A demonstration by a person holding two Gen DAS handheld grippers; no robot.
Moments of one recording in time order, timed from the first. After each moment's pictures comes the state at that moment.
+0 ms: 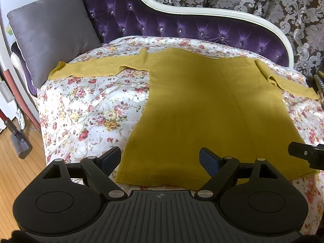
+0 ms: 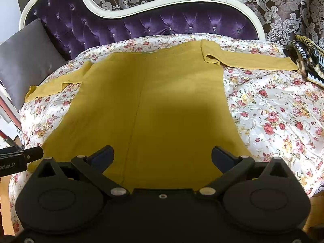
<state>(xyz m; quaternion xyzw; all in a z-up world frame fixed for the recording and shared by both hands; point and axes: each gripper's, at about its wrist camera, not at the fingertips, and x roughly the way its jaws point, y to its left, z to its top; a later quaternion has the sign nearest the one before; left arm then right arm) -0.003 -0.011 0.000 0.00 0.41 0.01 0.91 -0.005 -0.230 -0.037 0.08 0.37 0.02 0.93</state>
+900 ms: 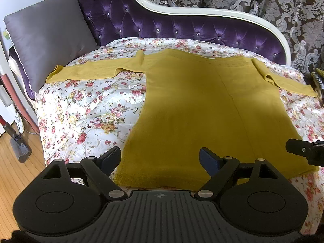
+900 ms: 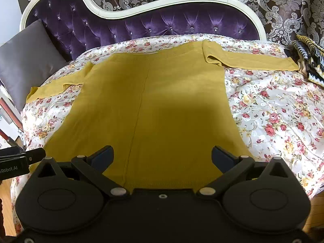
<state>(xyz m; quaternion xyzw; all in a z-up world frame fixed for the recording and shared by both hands) -0.002 -0.015 0.002 0.01 0.40 0.01 0.91 -0.004 -0.230 -0.036 0.08 0.37 0.02 0.93</state>
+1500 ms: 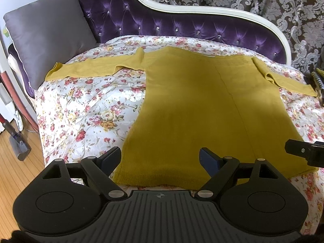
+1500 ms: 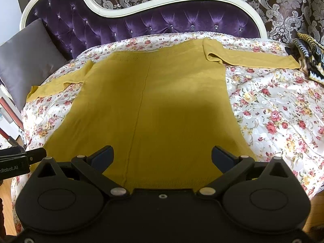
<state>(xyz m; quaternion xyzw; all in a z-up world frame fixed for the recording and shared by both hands) -0.003 -0.015 -0.001 0.00 0.41 0.01 0.91 -0.004 -0.229 -0.039 0.09 0.37 0.03 0.92</state>
